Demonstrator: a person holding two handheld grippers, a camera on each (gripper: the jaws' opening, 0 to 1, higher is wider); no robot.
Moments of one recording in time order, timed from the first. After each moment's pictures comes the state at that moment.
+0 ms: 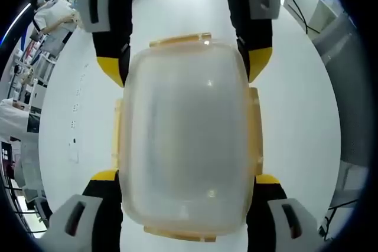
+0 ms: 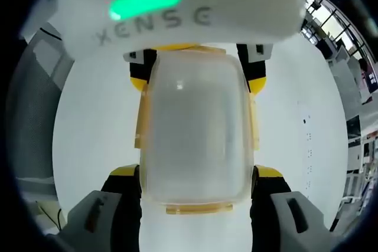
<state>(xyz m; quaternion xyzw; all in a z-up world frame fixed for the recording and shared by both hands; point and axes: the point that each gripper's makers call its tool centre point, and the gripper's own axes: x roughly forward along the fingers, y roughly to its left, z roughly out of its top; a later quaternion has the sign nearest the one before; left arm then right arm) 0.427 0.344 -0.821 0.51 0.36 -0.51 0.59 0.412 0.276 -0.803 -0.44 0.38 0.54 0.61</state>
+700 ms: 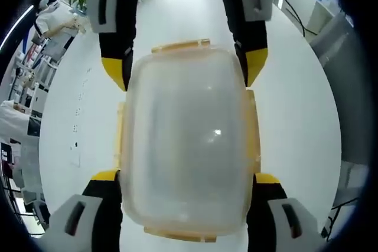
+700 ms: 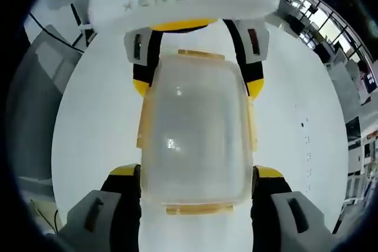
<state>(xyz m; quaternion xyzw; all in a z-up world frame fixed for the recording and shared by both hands) 0.428 0.344 -0.816 0.49 0.34 -0.53 0.61 0.413 0.282 -0.798 -0.41 0.34 0.56 0.63</state>
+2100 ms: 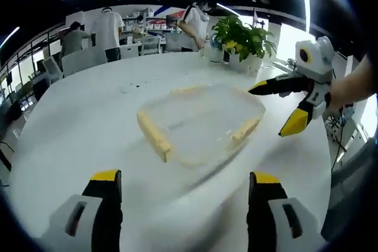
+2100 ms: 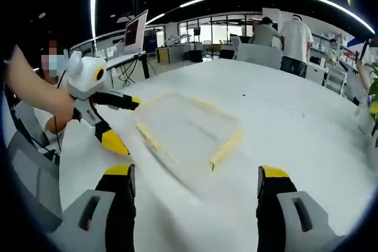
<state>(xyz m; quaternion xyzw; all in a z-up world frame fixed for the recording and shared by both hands) 0.385 0.397 -0.809 0.07 0.30 -0.32 0.90 0.370 0.243 -0.782 -0.06 0.27 0.36 0.89</state>
